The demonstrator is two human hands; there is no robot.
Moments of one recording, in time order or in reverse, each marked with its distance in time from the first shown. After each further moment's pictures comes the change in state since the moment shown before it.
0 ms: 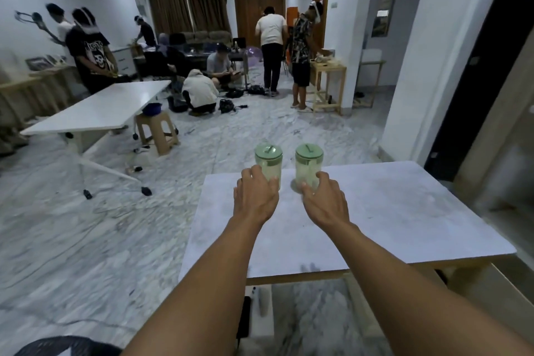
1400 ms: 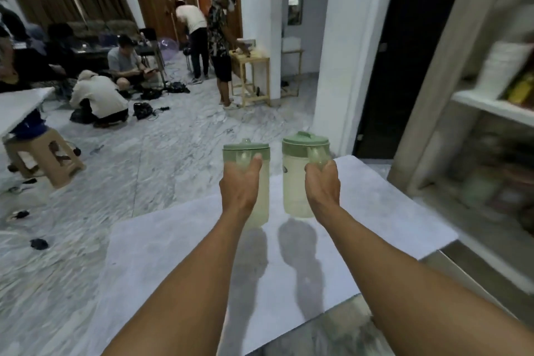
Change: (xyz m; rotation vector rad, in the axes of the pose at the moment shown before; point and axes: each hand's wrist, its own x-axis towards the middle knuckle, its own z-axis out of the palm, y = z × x) left_hand 0.170 0.079 0.113 -0.706 -0.109 -0.064; right_hand 0.169 0.046 -0.034 0.562 0.400 0.360
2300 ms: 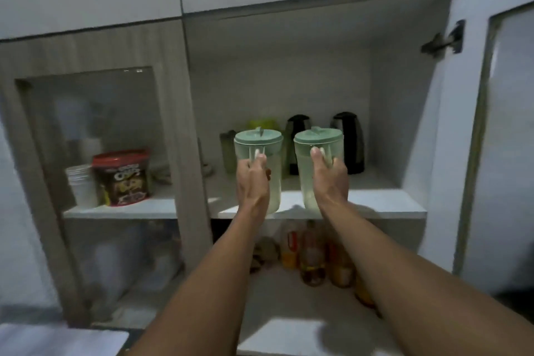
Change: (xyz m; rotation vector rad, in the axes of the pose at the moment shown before) left_hand -0.542 0.303 0.425 -0.584 -1.076 0.302; right_hand -0.147 -0.016 -0.719 0.079 1.183 -0.289
